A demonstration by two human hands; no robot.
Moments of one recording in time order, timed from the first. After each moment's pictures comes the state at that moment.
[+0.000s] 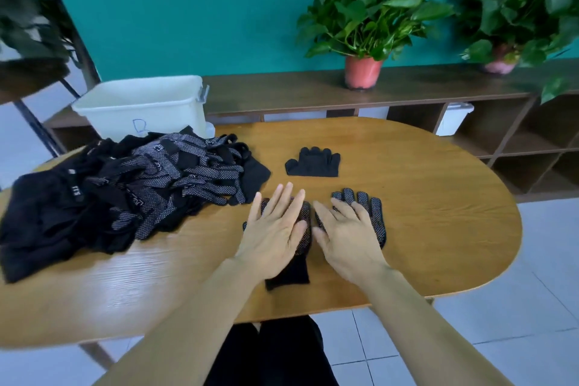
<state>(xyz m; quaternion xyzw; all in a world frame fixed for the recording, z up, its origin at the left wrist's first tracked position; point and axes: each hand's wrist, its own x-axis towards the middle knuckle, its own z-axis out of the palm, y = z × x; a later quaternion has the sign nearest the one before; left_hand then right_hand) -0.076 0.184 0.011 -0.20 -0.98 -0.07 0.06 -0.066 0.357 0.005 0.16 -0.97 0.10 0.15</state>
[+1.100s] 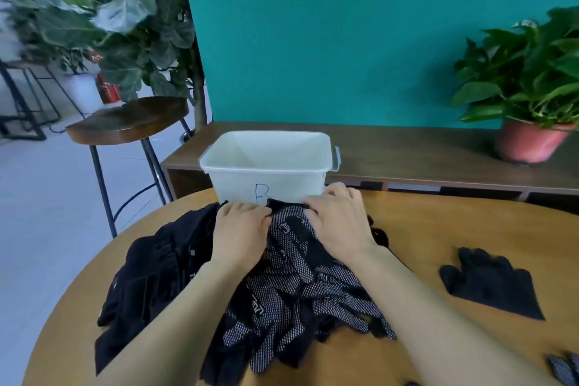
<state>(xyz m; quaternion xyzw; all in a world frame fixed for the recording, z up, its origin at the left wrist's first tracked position) -0.238 -0.105 0.054 0.05 -0.96 -0.09 0.25 -0.285 0.076 0.083 0.30 -0.92 0.14 0.20</state>
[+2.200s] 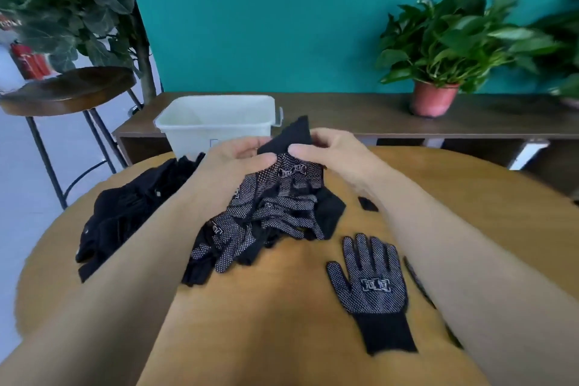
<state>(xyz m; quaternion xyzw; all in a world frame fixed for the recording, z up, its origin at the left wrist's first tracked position) -0.139 -0.015 0.150 -0.01 -0.70 -0.72 0.02 -0.171 0.172 0.173 0.14 -0.78 0.60 -0.10</state>
